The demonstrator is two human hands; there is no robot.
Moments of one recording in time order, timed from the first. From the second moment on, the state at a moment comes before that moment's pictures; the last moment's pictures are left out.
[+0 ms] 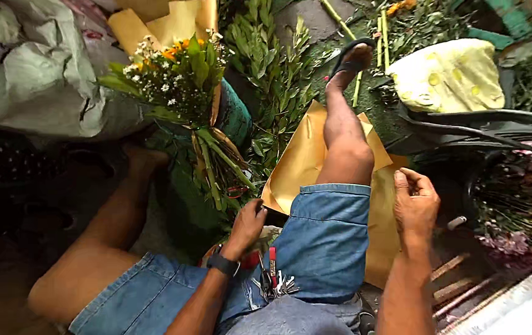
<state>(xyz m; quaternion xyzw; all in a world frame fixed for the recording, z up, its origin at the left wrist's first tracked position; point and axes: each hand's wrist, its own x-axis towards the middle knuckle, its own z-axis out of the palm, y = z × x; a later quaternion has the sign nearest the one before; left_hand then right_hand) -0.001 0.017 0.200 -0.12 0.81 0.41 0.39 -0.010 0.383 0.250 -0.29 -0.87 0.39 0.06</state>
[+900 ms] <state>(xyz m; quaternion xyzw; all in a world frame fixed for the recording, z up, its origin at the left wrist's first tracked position) 0.009 -0.035 0.409 0.33 0.84 0.42 0.04 -0.063 0.210 0.379 0.46 -0.80 0.38 -0.05</state>
